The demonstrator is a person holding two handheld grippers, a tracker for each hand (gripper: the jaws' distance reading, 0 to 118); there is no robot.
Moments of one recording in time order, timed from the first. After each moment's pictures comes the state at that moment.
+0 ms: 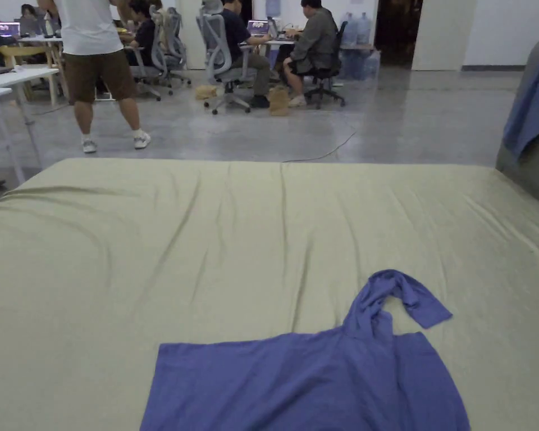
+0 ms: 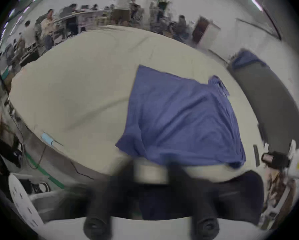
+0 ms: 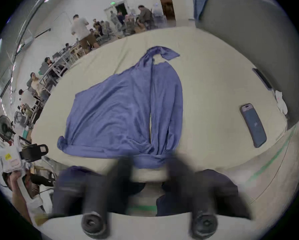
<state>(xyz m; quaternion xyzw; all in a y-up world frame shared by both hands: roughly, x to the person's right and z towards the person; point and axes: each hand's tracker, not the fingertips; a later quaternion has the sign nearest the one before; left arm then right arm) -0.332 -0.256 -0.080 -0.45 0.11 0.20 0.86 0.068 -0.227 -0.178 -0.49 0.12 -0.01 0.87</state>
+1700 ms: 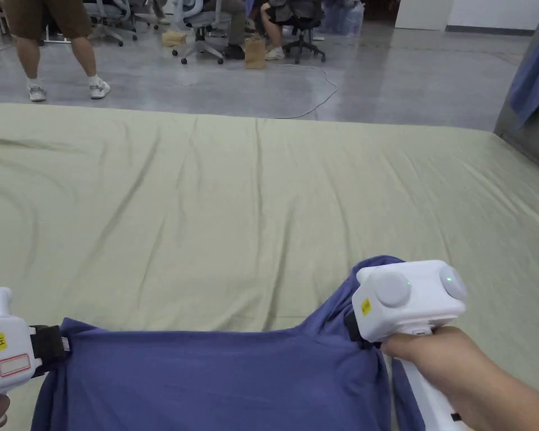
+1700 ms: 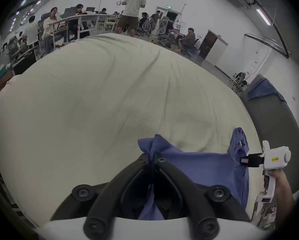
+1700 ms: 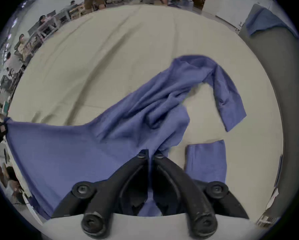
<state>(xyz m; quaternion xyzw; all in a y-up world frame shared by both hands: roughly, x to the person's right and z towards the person) -0.485 -0.255 -0.348 -0.38 0.15 0.25 0.88 -0.083 -0.283 -0.570 -0.53 0.16 0.12 0.82</state>
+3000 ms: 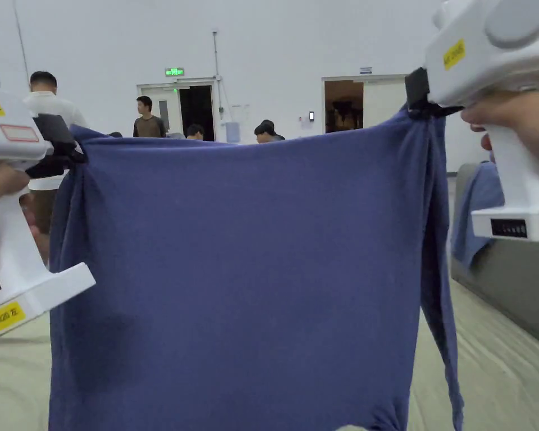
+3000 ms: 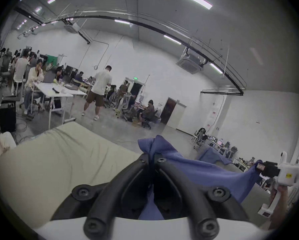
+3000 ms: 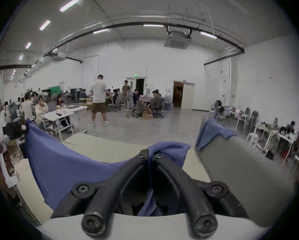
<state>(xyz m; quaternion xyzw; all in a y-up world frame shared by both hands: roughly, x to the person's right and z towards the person) -0.426 0.203 -0.381 -0.03 0.08 0.21 0.97 0.021 0.262 -0.497 -0.11 0.13 0.07 0.98</state>
